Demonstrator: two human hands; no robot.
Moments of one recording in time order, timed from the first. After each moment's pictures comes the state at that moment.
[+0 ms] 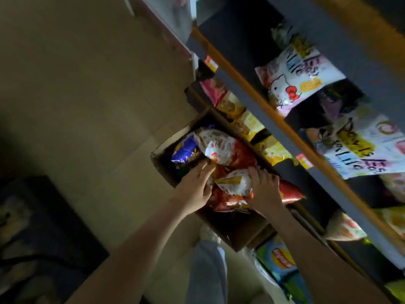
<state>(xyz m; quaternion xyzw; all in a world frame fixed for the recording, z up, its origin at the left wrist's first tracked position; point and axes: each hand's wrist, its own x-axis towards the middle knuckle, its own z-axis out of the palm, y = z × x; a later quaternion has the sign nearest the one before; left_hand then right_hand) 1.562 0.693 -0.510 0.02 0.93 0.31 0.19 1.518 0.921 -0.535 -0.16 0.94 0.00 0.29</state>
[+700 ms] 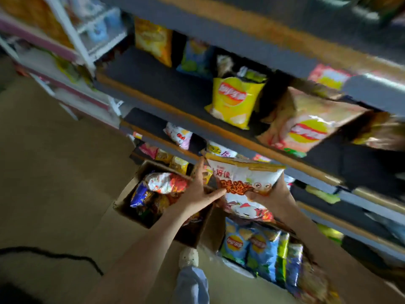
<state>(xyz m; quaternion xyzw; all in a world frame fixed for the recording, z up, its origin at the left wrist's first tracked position) 1.572 0.862 -0.250 0.06 0.78 0.55 0.30 1.627 1.084 -0.204 0.19 0.83 -0.51 0.08</state>
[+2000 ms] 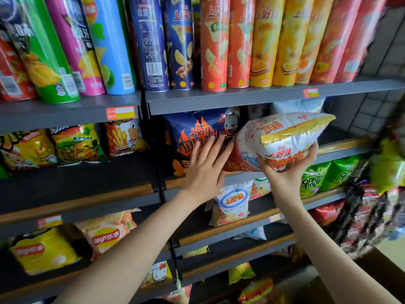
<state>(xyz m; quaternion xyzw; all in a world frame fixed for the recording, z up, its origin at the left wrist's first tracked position) 1.693 1.324 0.066 0.63 0.66 0.22 -0.35 1.865 1.422 0.074 0.17 0.61 -0.46 -0.63</state>
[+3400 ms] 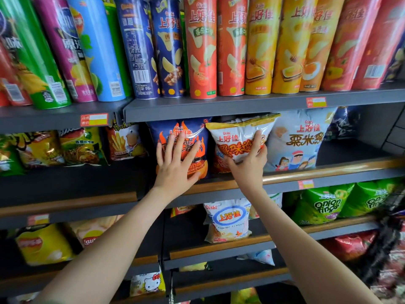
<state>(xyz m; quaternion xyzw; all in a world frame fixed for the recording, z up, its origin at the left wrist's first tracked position) 1.645 1.355 0.060 0.46 0.76 0.12 -0.44 1.776 1.518 0.056 0.29 0.77 -0.25 -0.51</state>
